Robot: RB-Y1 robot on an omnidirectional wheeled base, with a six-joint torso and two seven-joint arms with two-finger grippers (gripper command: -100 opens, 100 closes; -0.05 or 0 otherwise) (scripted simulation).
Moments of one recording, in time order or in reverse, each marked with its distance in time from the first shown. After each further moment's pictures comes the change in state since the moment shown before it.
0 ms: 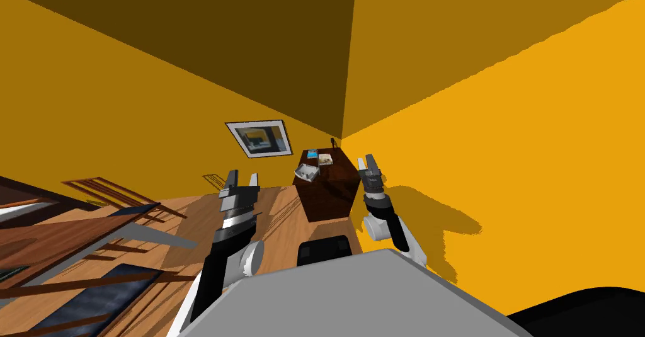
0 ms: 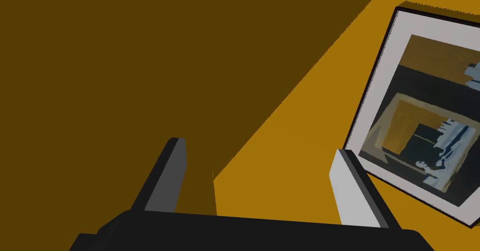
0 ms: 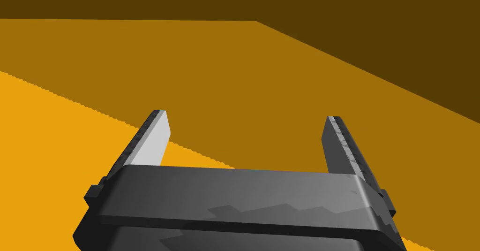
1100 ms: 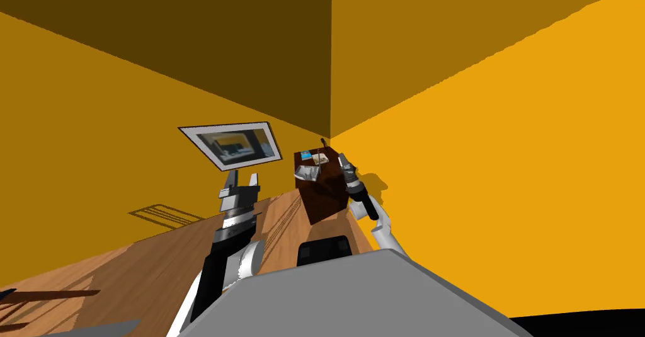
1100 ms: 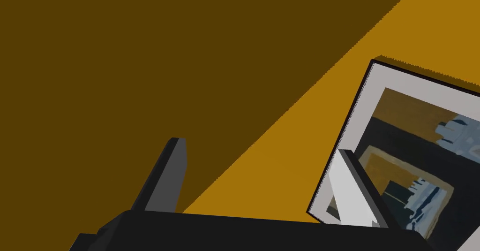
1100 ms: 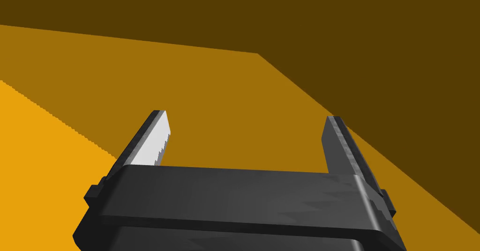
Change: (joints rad) left arm 0.000 0.000 0.000 0.000 0.000 0.000 0.000; right arm -0.304 -0.070 0.103 0.277 0.027 0.066 0.058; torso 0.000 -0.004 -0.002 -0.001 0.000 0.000
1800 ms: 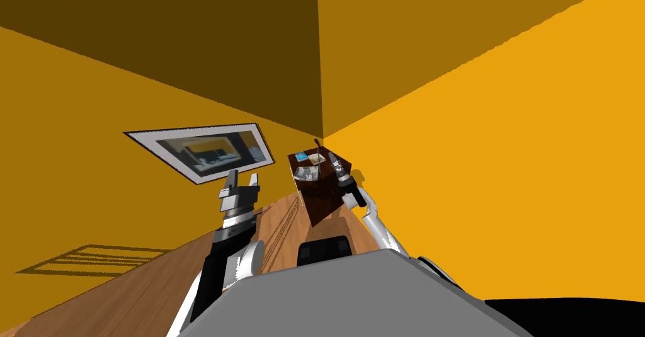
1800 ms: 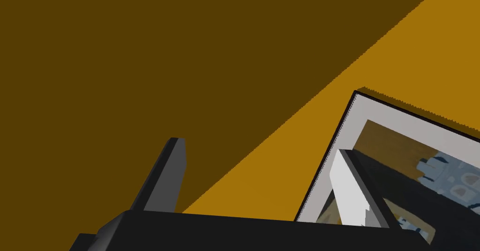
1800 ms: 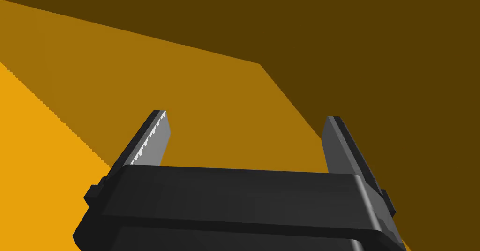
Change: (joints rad) left arm 0.000 0.000 0.000 0.000 0.000 0.000 0.000; right arm -0.182 -0.008 0.041 0.178 0.009 0.043 0.063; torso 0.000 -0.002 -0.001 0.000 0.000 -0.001
